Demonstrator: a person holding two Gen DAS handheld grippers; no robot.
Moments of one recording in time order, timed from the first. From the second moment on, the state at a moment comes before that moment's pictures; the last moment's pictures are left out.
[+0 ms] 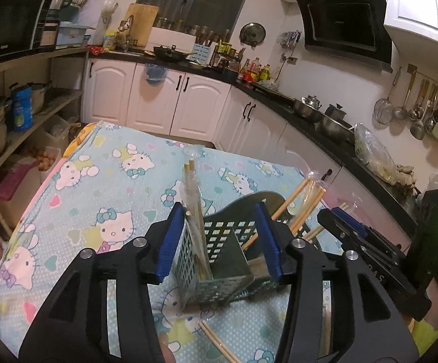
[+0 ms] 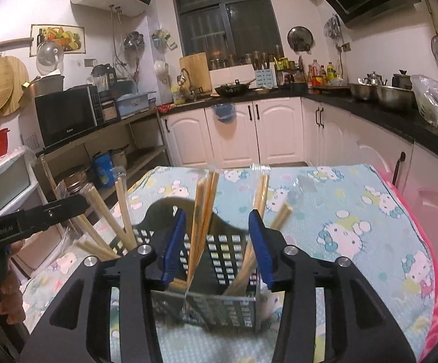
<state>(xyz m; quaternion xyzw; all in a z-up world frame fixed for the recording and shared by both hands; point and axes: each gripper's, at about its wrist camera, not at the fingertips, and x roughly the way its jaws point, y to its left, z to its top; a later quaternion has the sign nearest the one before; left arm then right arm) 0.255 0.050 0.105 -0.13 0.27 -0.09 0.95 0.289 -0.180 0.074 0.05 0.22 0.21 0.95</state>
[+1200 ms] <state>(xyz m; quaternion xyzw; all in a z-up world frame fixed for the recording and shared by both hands) 0.190 0.048 0.096 -0.14 0.28 -0.08 0.95 0.211 -0.208 0.082 0.03 0.24 0.21 0.95</state>
